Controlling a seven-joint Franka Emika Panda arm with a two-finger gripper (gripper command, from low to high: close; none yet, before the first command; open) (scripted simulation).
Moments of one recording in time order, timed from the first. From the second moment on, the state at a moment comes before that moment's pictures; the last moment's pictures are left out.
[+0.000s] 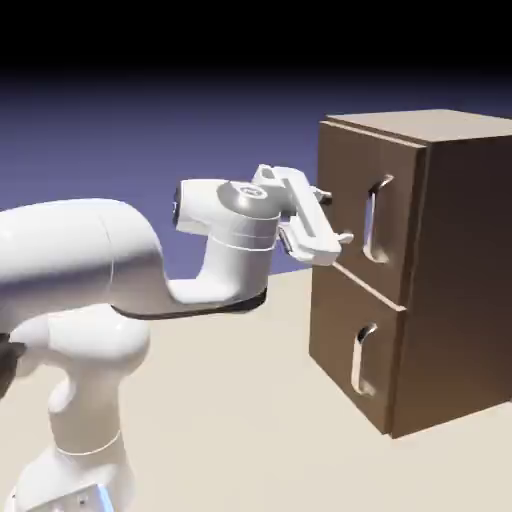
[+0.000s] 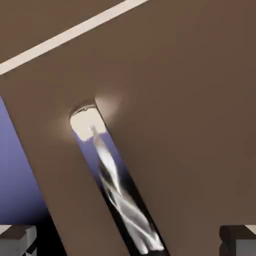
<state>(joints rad) 0.89 -1.15 -0.98 -2.69 -2.40 2.66 -0.40</state>
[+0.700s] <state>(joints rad) 1.11 -1.19 -1.12 -2.67 -2.74 2.39 -0.56</state>
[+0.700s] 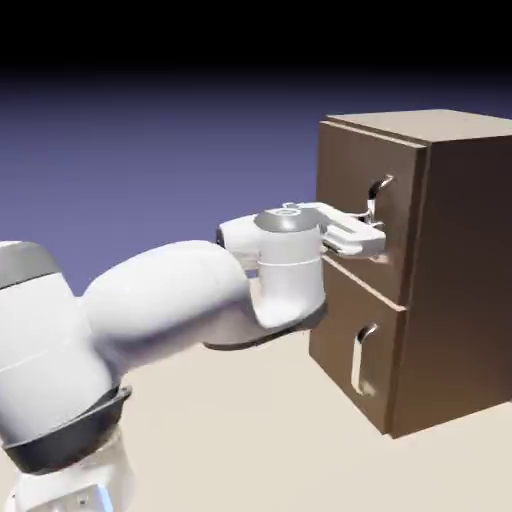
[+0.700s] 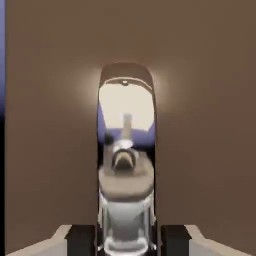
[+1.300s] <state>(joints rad) 1.13 -1.12 -0.60 -2.98 -2.15 1.61 -0.47</state>
